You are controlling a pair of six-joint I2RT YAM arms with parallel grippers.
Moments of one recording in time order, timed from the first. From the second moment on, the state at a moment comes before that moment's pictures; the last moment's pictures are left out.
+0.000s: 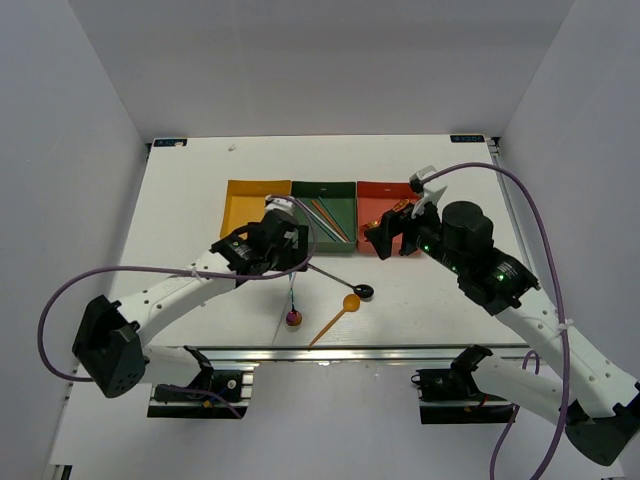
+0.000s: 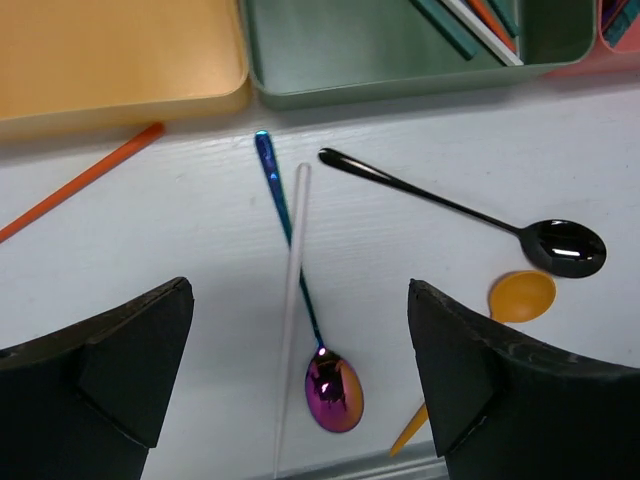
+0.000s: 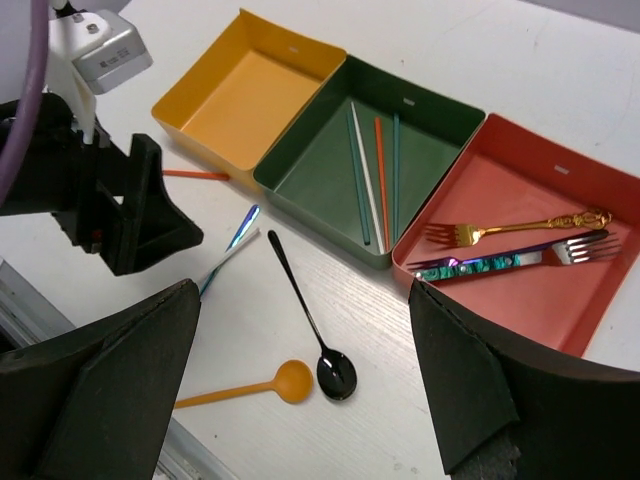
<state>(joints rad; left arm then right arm) -0.74 1.30 0.99 -0.55 -0.32 -0.51 0.69 0.88 1.00 -0.37 -0.02 0.16</state>
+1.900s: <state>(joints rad) -0.78 1.73 0.94 -0.21 -0.39 -0.34 0.69 0.89 0.93 -0.37 -0.05 0.18</state>
